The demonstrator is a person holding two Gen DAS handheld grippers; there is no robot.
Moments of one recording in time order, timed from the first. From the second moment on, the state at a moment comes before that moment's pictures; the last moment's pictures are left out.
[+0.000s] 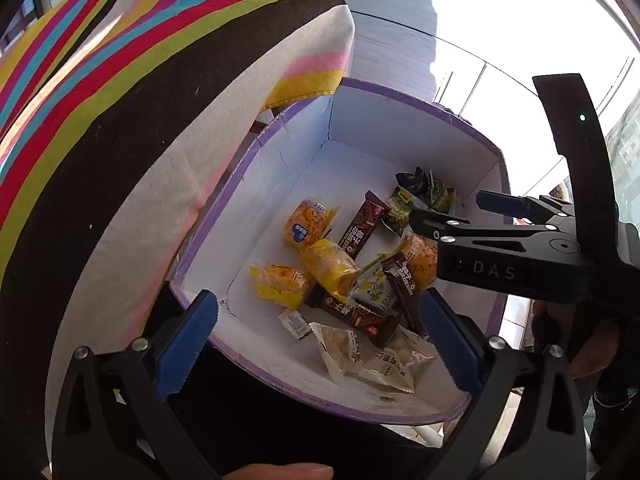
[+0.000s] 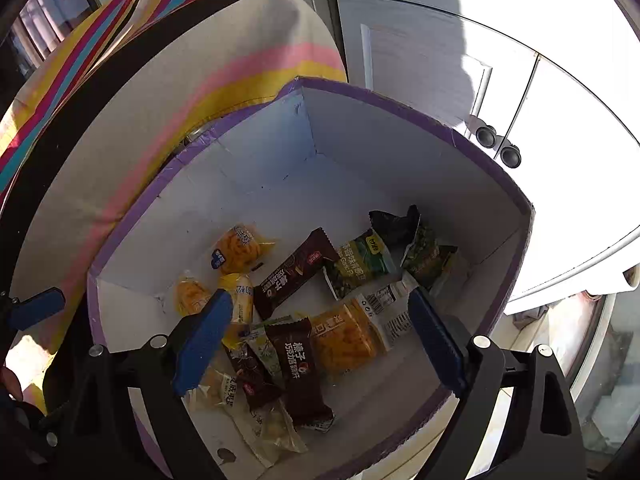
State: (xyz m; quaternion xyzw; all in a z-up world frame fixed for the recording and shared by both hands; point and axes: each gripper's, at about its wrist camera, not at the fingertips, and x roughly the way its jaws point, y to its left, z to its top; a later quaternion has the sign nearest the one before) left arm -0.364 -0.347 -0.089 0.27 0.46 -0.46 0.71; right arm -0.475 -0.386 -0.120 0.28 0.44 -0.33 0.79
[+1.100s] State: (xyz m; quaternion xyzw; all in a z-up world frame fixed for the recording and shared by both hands) left arm -0.362 -0.348 -0.093 0.27 0.47 -0.46 0.71; right arm -0.475 -0.388 -0.131 0.30 0.45 -0.33 0.78
